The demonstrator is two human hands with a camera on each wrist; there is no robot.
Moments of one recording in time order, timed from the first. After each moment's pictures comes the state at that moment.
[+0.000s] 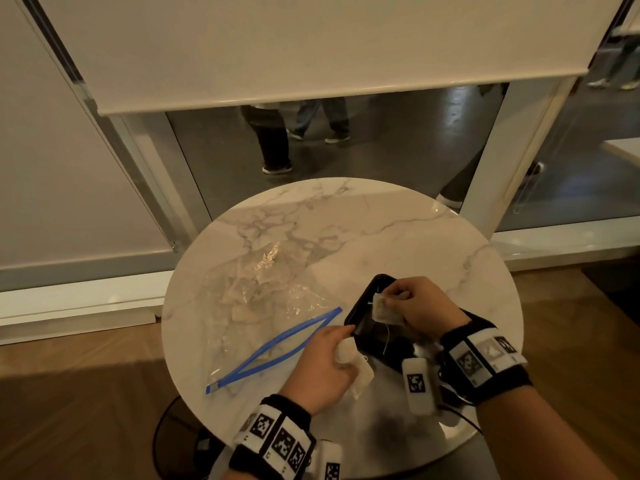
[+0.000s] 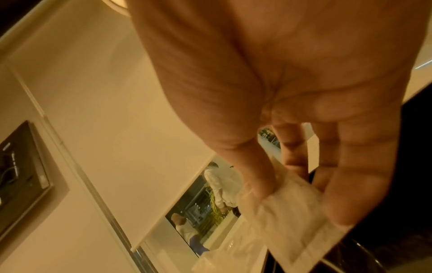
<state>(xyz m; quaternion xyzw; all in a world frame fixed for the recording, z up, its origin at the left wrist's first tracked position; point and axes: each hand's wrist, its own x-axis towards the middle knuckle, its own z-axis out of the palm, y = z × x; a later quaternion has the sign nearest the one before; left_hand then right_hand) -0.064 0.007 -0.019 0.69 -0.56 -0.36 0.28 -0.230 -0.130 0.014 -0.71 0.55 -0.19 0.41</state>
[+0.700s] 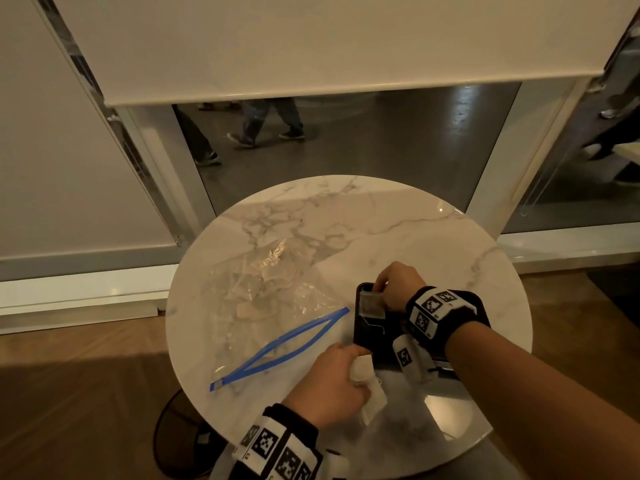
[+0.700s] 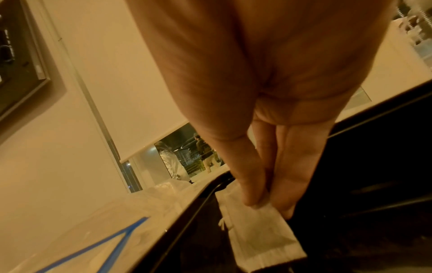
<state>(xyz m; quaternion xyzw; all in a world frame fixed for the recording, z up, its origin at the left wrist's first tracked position) -0.072 0.015 -0.002 0.69 -0.59 -0.39 0.18 -0.182 -0.175 0.001 -0.76 0.59 -0.03 0.28</state>
